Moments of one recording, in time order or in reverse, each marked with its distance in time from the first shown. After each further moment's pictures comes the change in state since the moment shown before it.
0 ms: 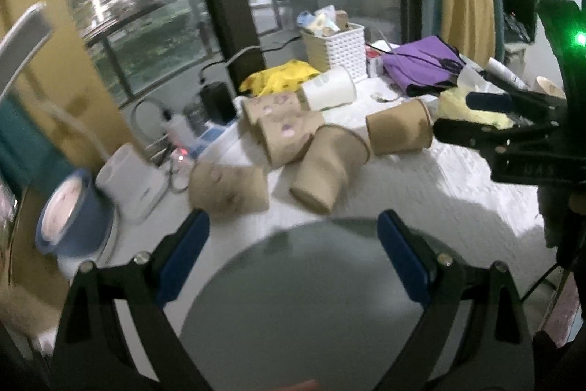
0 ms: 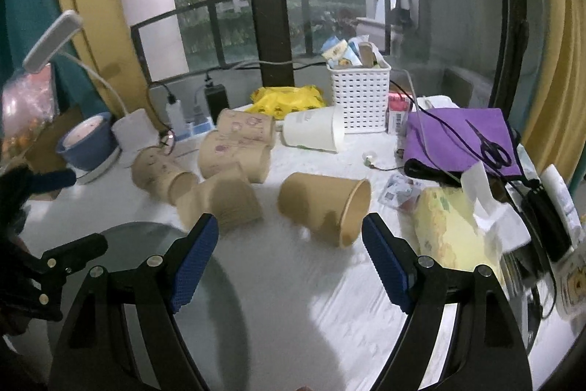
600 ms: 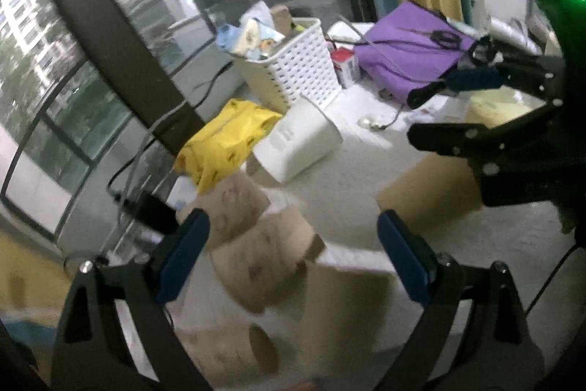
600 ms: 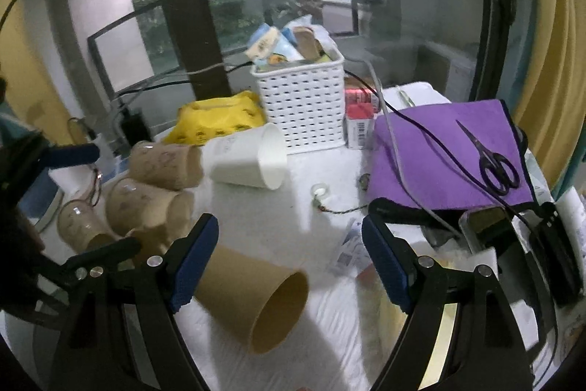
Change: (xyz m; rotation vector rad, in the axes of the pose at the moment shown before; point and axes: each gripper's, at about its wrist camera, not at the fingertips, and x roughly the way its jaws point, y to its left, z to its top) left arm 0.135 -0.028 0.114 0.337 0.052 -0.089; right arm 0.081 -0.068 0.048 0.118 0.058 -0.085
